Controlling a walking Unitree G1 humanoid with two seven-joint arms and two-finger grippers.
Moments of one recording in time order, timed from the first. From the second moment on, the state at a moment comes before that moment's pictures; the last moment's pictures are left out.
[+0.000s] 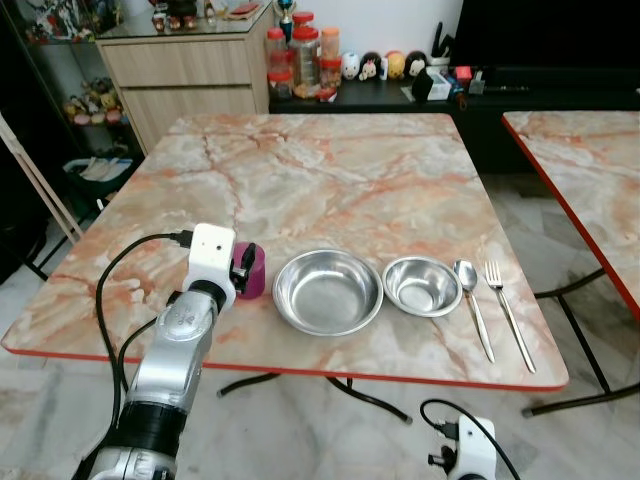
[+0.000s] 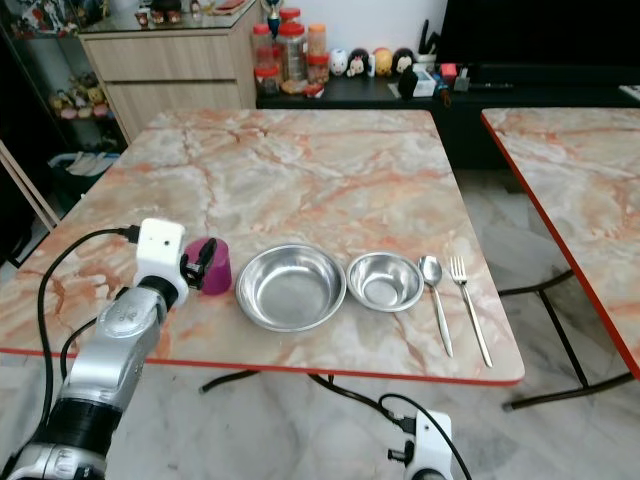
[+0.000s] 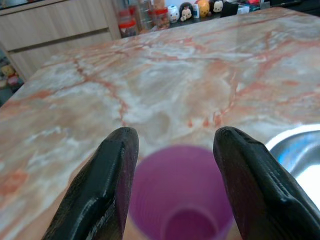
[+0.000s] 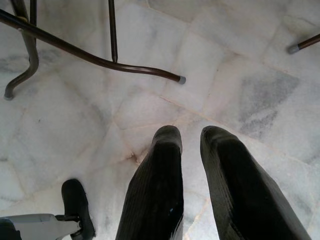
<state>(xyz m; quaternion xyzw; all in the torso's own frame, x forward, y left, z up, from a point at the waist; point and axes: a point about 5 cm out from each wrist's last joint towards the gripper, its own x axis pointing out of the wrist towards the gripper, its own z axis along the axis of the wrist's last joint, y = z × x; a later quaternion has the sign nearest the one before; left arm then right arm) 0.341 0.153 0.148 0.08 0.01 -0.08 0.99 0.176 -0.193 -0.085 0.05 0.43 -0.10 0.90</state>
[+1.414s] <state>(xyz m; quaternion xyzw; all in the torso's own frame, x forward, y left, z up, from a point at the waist) 0.370 0.189 0.147 0.16 0.19 -0.13 0.96 0.176 -0.194 -0.085 0.05 0.43 -0.10 0.90</state>
